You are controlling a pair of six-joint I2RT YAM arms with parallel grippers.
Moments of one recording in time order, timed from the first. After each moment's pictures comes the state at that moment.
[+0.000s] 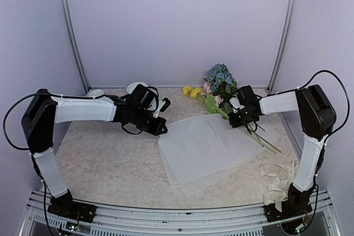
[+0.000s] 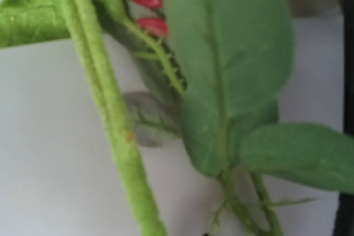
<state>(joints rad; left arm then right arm) -0.73 1.87 1.27 -0.31 0.21 -0.20 0.35 1.92 1.18 -0.21 0.03 0.01</state>
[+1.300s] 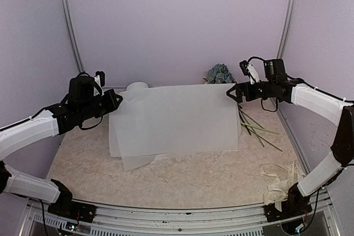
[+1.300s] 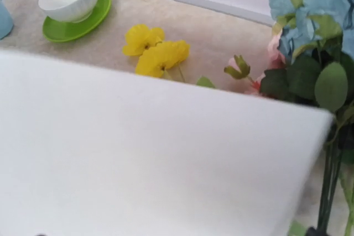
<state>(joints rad) -0.51 1.19 0.89 -0.06 -0.07 -0.58 0.26 1.50 1.20 -0.26 -0.39 -0.02</state>
